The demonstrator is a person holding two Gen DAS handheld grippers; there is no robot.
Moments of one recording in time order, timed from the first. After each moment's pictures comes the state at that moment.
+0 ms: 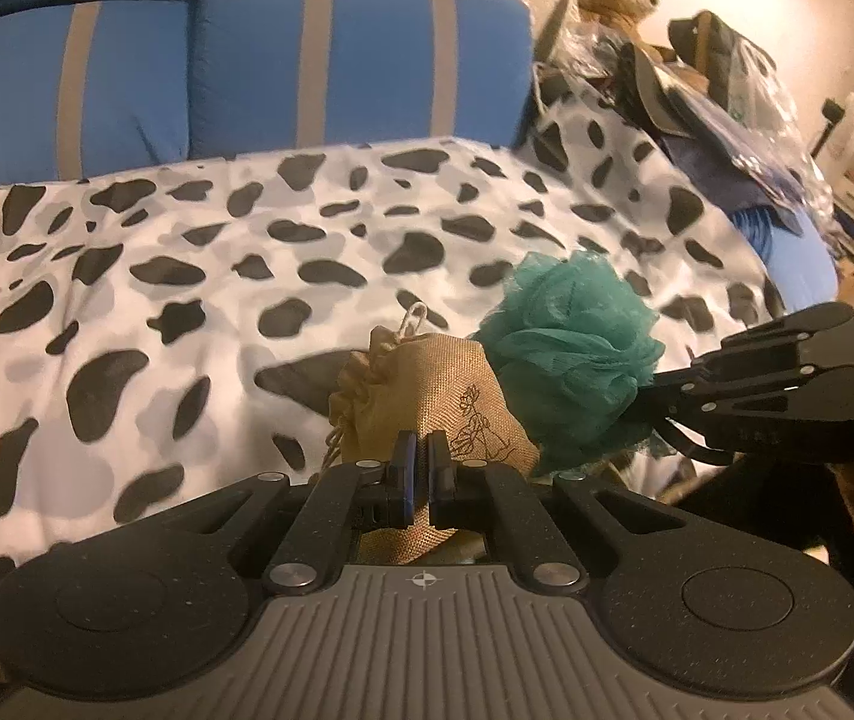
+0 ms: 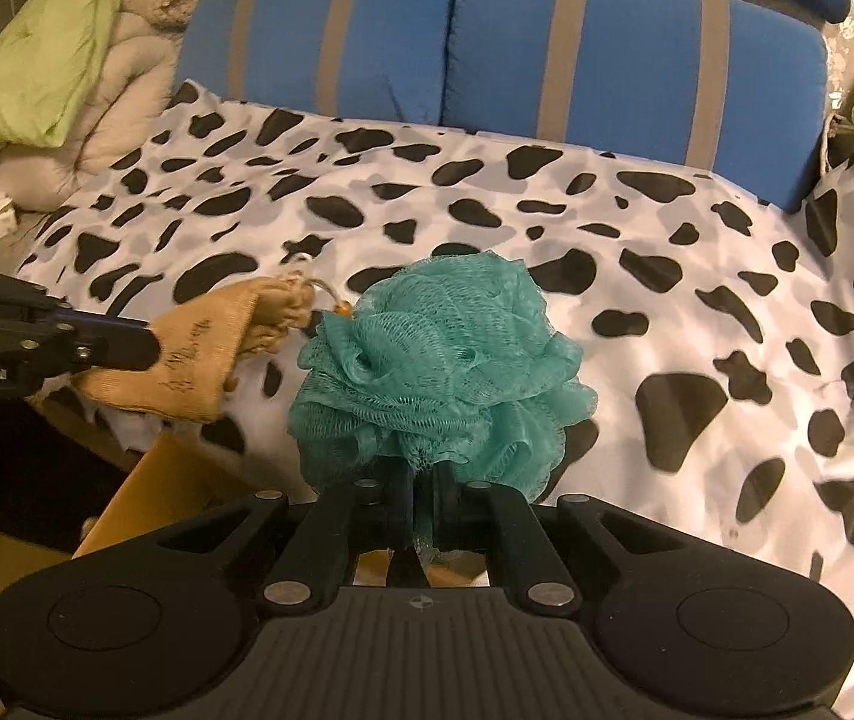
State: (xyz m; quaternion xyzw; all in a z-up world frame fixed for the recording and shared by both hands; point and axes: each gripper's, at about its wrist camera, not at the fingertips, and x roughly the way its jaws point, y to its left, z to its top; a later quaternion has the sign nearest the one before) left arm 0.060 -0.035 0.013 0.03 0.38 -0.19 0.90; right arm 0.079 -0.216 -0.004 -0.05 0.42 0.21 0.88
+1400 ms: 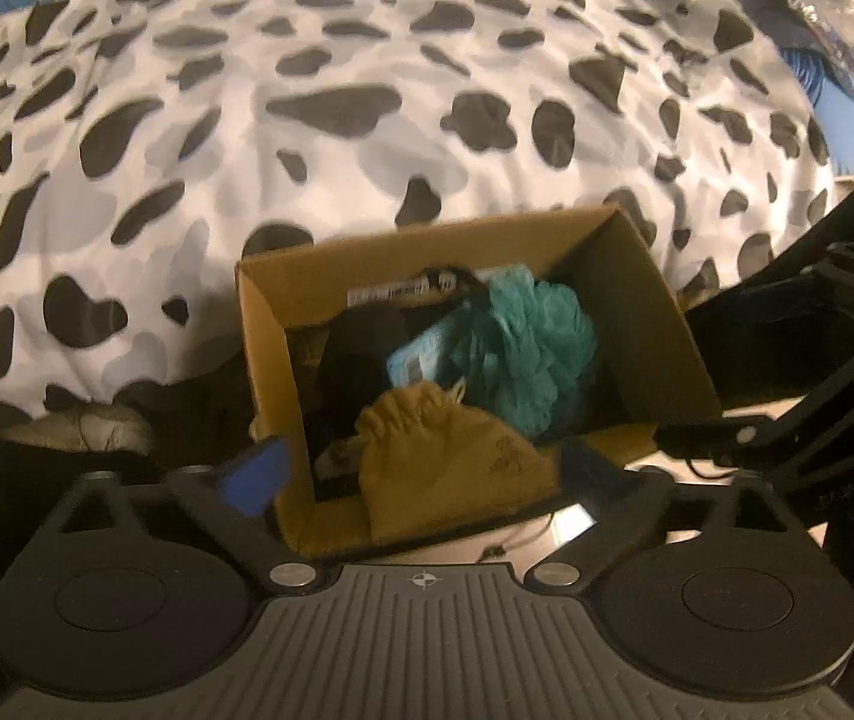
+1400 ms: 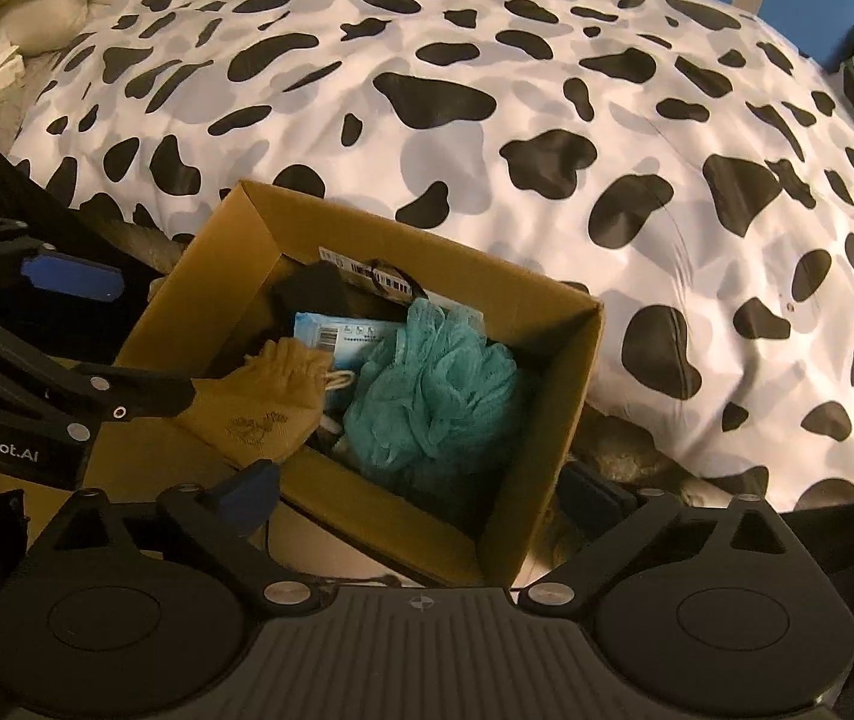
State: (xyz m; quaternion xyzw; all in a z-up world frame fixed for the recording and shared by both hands) left arm 0.008 -0.043 -0.032 0.04 0.56 -0.13 0.82; right arm 0.008 -0.183 -0.034 -0.09 0.57 0.19 0.79
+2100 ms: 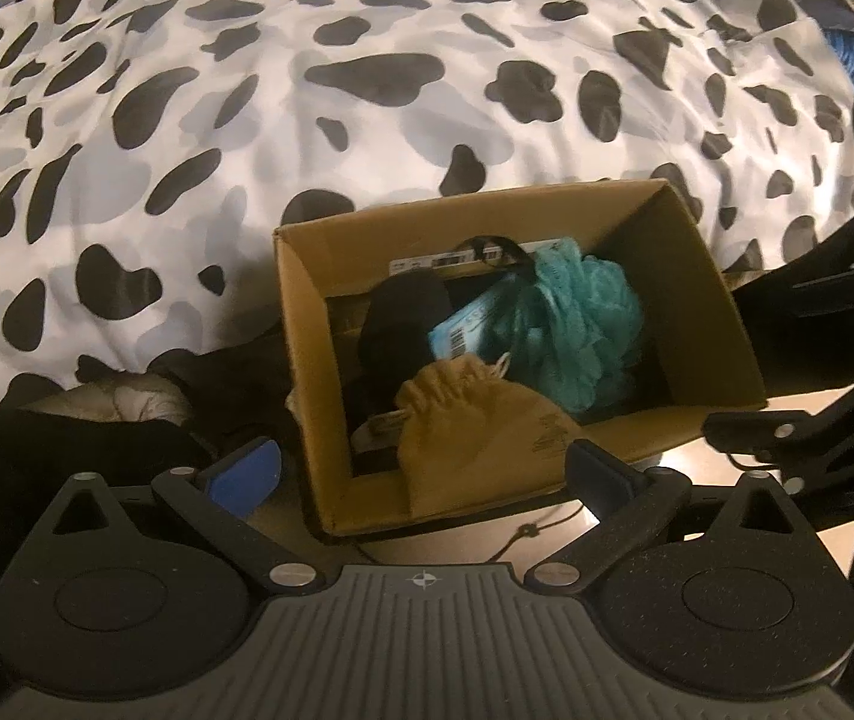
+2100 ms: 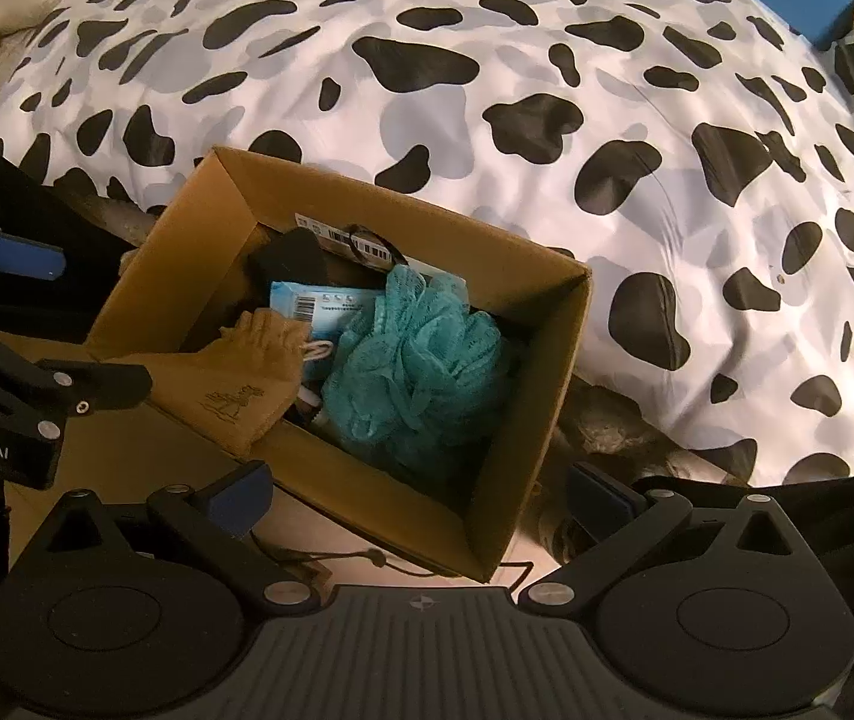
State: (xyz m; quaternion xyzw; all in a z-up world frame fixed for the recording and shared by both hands) left arm 0.012 -0.039 -0.039 0.06 0.58 -0.09 0.81; right arm 0.011 -0.181 -0.043 -0.10 0.60 0.17 0.78
